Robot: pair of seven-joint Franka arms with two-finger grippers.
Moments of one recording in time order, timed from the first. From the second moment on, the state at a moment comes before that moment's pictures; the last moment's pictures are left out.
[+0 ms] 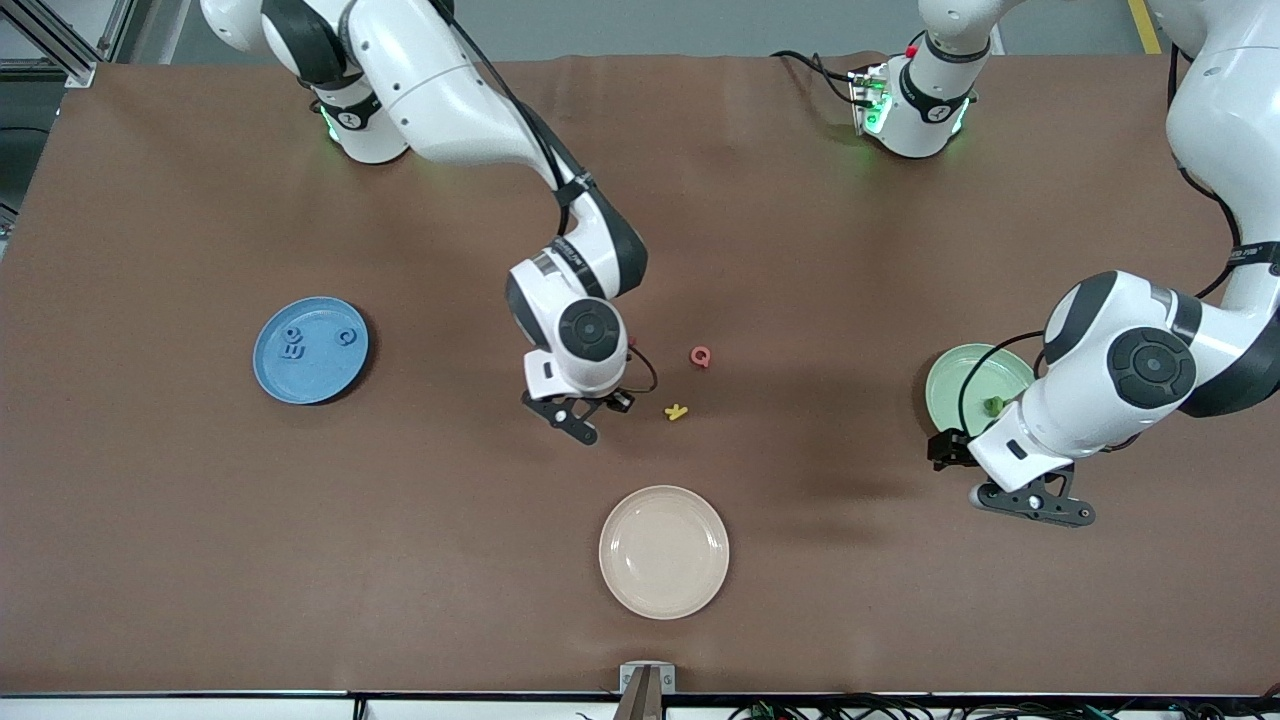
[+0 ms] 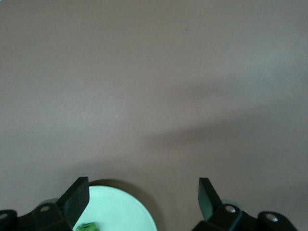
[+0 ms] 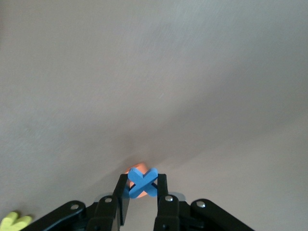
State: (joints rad) left arm 0.59 0.79 -1.00 -1.52 0.73 2.01 -0.31; right arm 0.78 0.86 -0.19 -1.29 0.16 1.98 1.09
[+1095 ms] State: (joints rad) left arm 0.05 0.55 -0.42 -1.40 0.28 1.95 -0.35; right arm 0.40 0.27 -0.21 -2.05 0.05 2.08 0.19
